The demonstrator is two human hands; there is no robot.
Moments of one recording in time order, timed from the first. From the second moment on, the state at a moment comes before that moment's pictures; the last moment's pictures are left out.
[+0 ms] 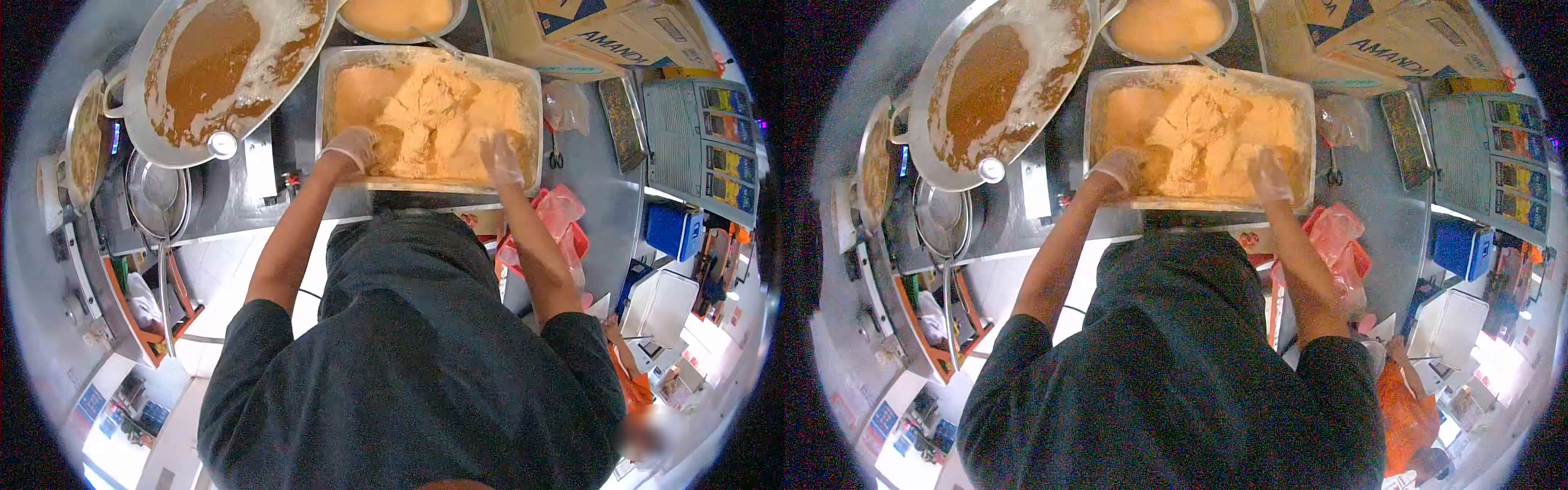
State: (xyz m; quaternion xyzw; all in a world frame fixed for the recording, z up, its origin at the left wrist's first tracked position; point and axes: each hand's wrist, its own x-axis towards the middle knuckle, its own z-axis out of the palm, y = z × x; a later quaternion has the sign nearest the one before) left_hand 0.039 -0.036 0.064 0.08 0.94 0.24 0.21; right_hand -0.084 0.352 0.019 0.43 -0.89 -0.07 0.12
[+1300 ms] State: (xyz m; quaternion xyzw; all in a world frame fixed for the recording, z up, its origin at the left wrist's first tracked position) left_hand 0.026 -0.004 0.170 -0.25 0.69 0.68 0.02; right_hand -0.074 0.274 0.205 0.45 -0.85 0.26 0.02
